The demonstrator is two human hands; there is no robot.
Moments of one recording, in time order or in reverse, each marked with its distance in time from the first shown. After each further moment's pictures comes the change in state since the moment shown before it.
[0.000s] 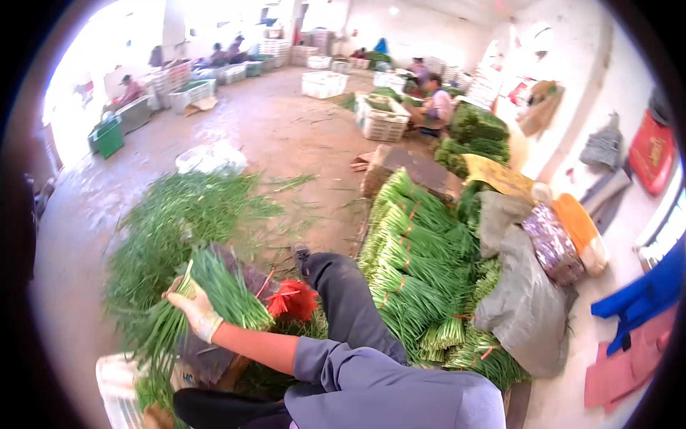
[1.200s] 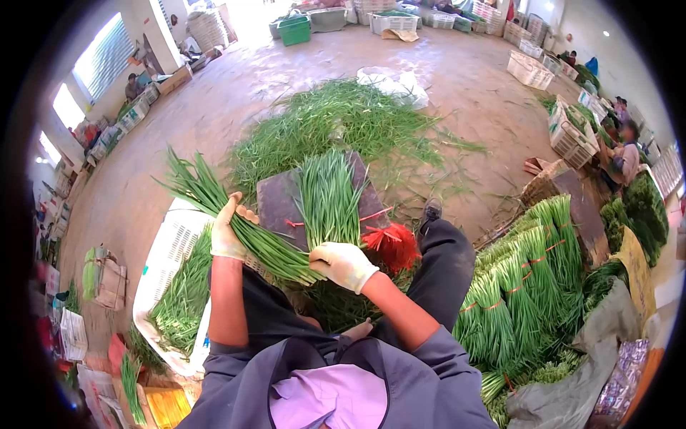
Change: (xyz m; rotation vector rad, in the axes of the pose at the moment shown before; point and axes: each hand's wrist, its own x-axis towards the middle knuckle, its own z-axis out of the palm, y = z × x) left_hand 0.018 0.000 0.223 -0.485 0.040 -0.103; right_hand -0.090 -0.143 -0.132 -1.400 -0.998 -0.004
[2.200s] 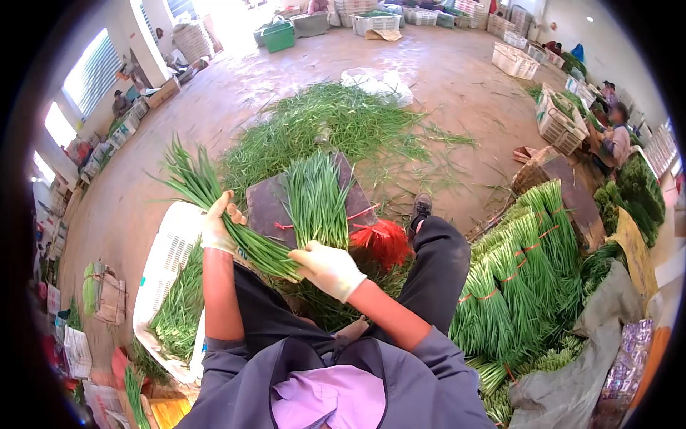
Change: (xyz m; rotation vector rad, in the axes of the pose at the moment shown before) left_hand 0.013 0.001 0.018 0.199 -0.012 -0.039; right_hand -0.012 -0.030 -0.001 -0.198 0.137 -0.076
